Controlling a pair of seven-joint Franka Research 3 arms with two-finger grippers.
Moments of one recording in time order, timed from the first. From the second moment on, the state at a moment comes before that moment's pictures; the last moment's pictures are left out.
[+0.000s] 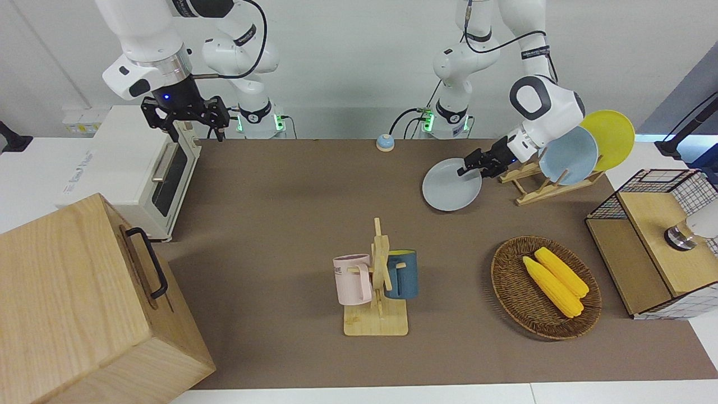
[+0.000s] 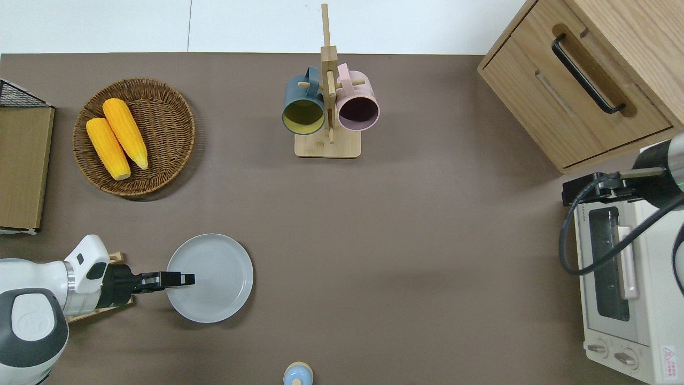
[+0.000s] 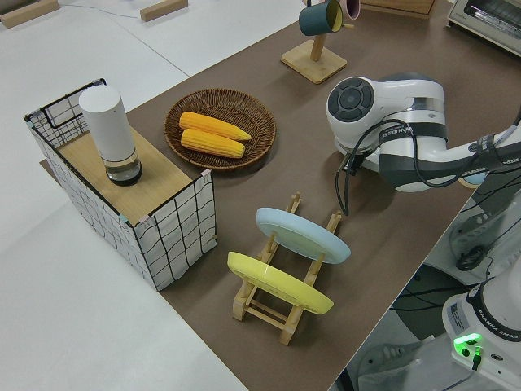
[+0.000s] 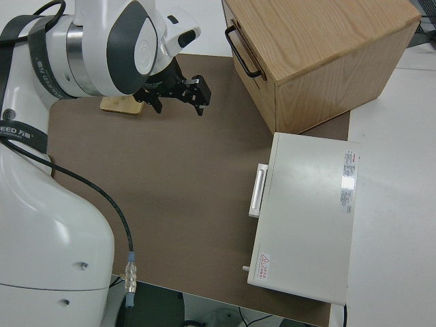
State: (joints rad) left arm 0.42 -0.19 -0.29 -2.50 -0.76 2.05 0.52; right arm -0.09 0.03 0.16 -1.48 -0.03 1.46 0.05
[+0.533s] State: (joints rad) left arm 0.42 -0.19 -0.29 -2.44 -0.69 2.05 0.51; right arm -0.09 0.03 0.16 -1.48 -0.03 1.46 0.05
